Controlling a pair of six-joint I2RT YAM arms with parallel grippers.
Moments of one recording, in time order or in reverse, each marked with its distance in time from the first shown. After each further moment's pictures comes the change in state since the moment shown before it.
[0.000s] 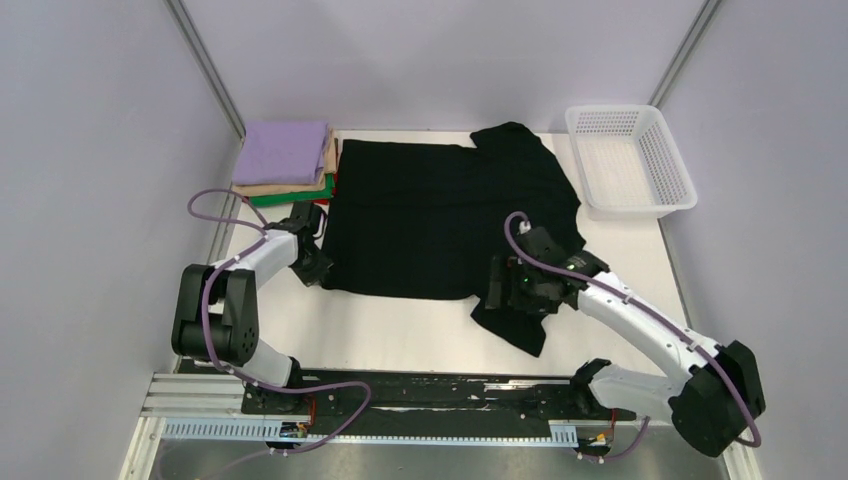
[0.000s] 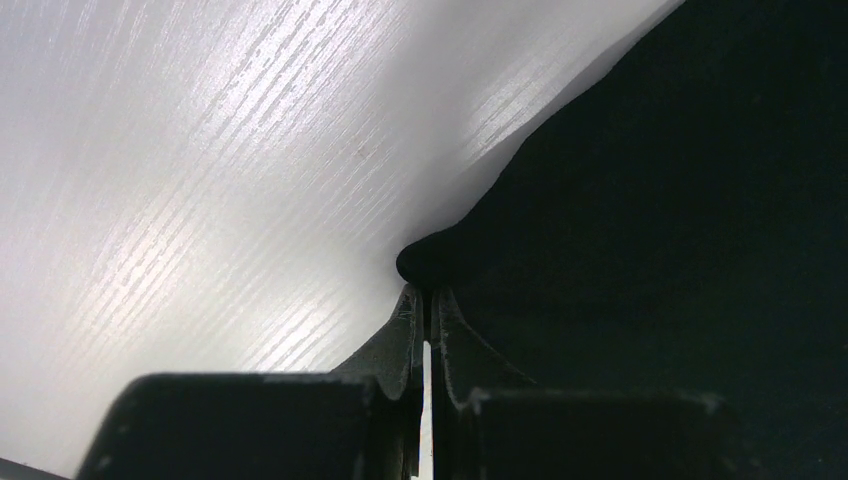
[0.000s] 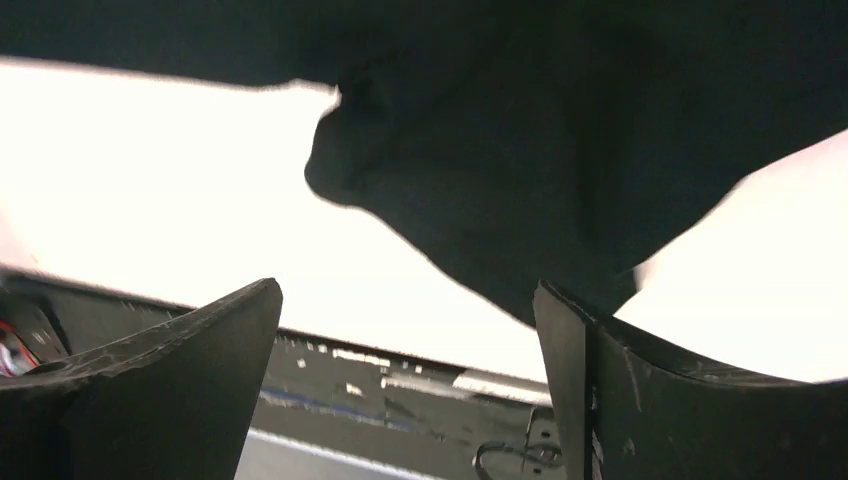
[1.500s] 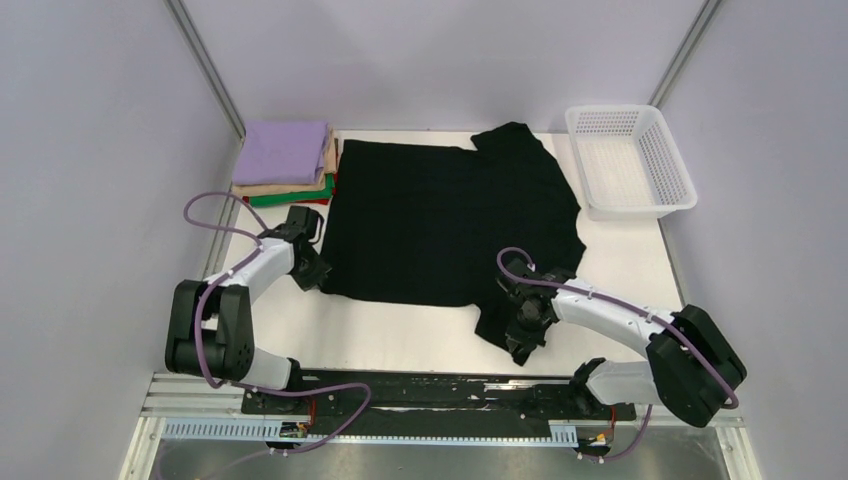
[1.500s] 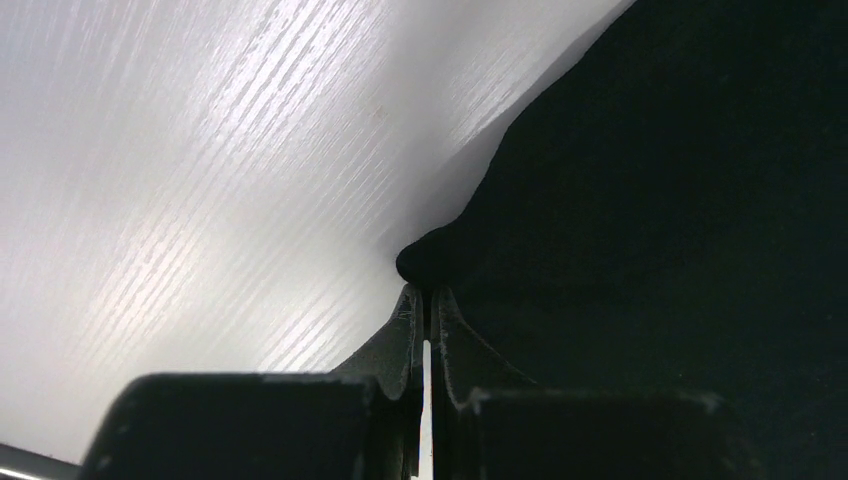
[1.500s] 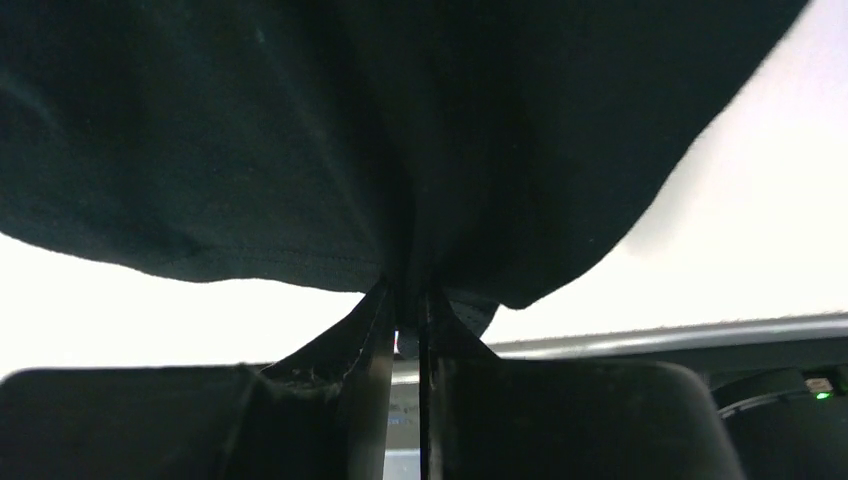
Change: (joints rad) left arm 0.001 -0.074 -0.052 0.012 0.017 0.043; right arm 0.141 0.175 -0.190 -0.024 0.004 0.364
